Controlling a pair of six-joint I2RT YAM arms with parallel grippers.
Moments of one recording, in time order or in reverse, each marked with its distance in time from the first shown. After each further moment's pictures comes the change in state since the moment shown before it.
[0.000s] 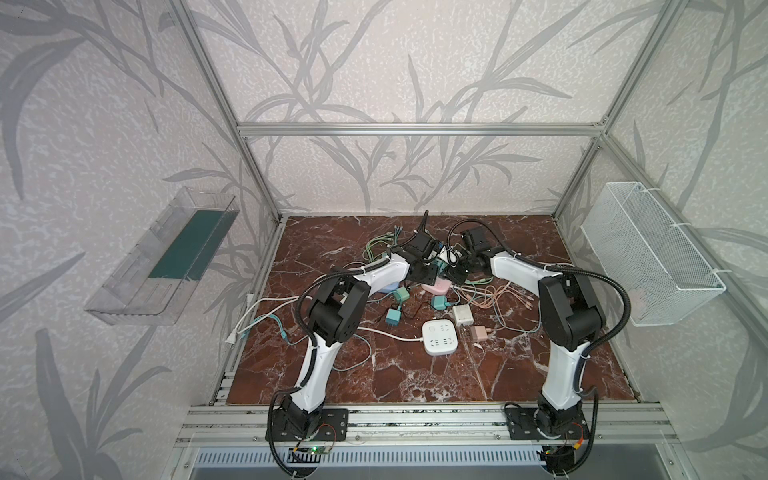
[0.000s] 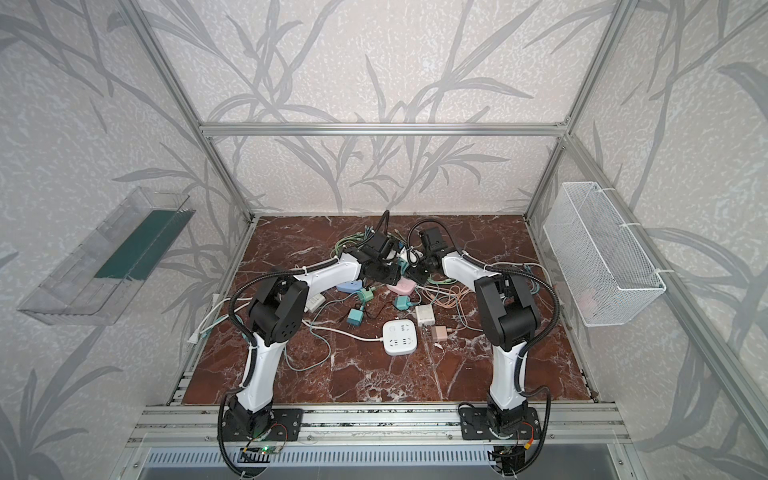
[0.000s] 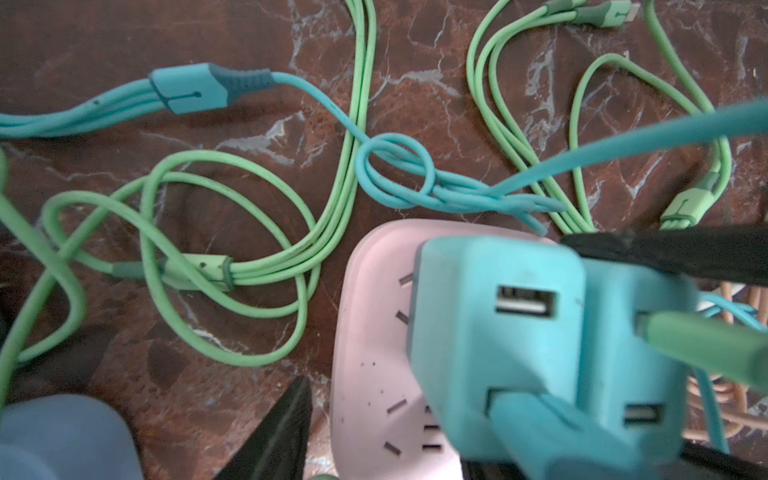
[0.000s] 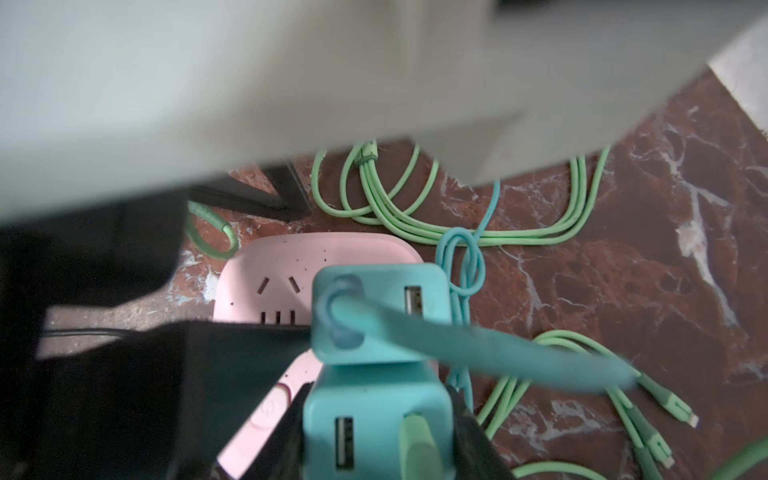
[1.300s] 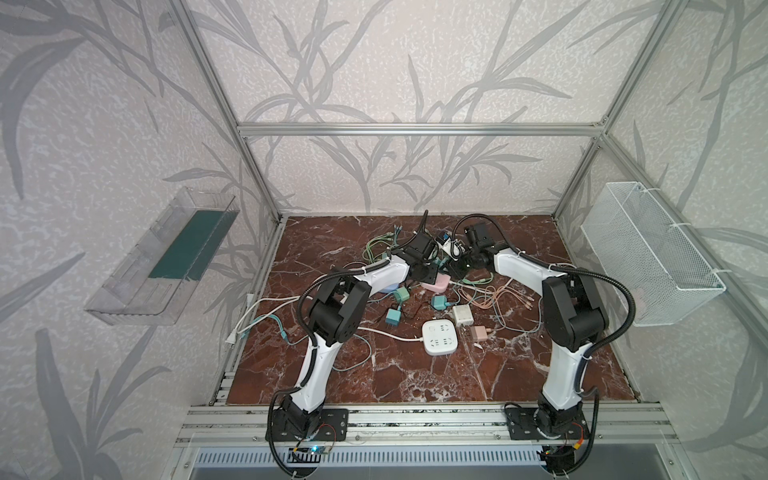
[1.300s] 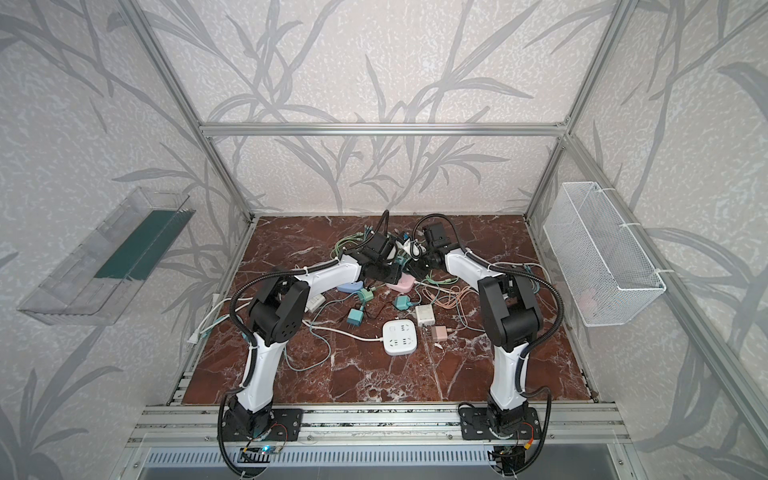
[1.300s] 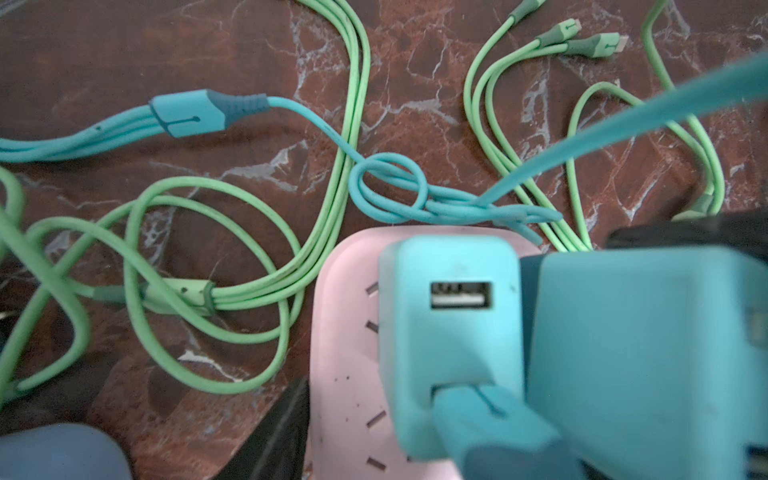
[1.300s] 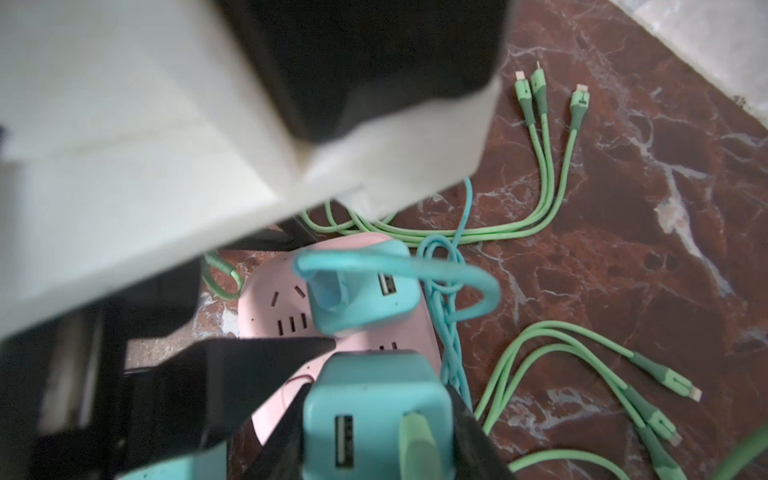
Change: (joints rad) left arm -0.001 -0.002 -0.030 0.077 -0.002 0.002; right arm -0.041 -0.021 0.008 0.009 -0.062 0.147
